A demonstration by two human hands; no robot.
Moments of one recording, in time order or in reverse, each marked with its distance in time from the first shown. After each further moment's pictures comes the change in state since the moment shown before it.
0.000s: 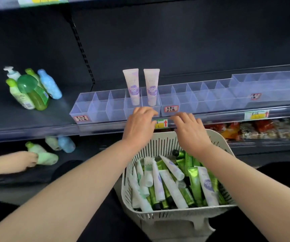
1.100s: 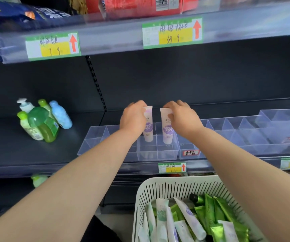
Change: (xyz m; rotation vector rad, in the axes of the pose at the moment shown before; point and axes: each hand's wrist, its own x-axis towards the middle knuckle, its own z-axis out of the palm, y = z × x) left_hand 0.148 -0.065 -0.052 -0.047 0.098 -0.378; right_hand 0.194 -0.015 -0.035 0.284 -0.041 0.068
